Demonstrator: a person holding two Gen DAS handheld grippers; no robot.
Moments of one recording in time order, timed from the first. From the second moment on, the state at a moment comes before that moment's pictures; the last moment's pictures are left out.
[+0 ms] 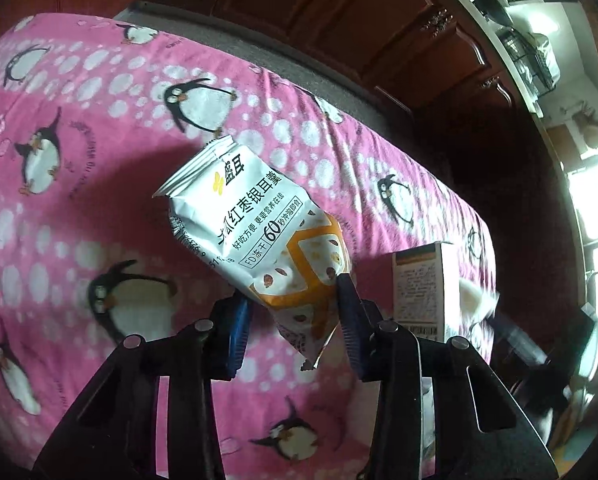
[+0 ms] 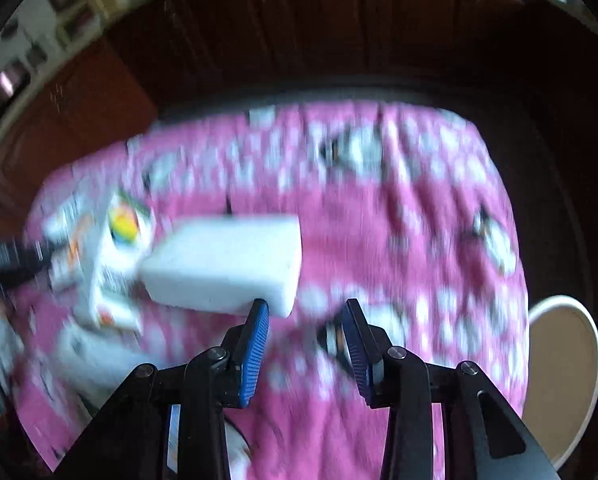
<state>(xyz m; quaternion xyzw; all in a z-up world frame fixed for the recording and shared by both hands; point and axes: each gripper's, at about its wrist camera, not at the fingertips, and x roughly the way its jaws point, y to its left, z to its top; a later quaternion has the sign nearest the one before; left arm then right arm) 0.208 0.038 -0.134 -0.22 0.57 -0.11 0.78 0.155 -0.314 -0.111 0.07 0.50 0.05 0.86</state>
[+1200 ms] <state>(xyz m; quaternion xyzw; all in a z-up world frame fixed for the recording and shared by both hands) 0.204 0.041 -0.140 -0.24 0.57 -0.11 0.78 0.168 -0.266 -0.107 -0.15 0.49 0.18 0.84</state>
